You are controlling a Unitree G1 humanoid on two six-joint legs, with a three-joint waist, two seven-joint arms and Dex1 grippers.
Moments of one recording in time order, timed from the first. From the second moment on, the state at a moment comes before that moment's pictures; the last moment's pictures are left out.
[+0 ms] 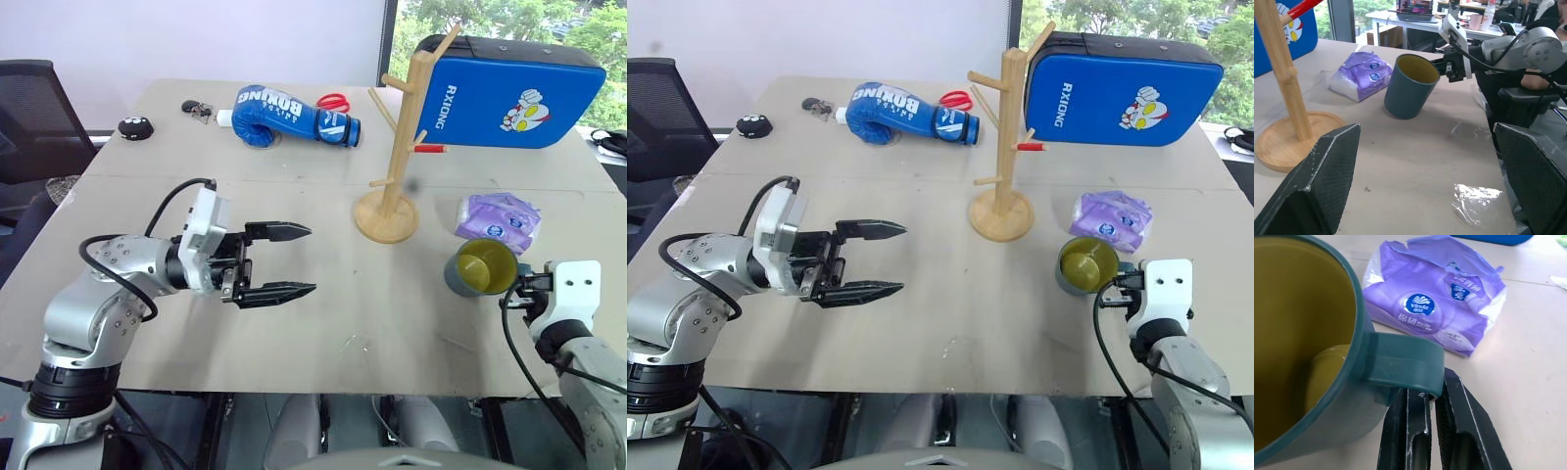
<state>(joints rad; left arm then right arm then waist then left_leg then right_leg) -0.25 0.81 0.15 -0.36 -0.78 0.52 -1.23 0.25 -0.32 -0.28 -0.77 0.28 0.76 0.13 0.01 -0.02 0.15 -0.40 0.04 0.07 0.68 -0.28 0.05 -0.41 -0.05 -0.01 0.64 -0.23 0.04</state>
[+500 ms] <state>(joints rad) -0.23 0.79 0.15 -0.36 -0.78 0.51 -1.20 0.09 -0.57 -0.35 -0.63 0.41 0.91 0.33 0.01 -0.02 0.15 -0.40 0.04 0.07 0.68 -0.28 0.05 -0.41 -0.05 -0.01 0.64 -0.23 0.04</state>
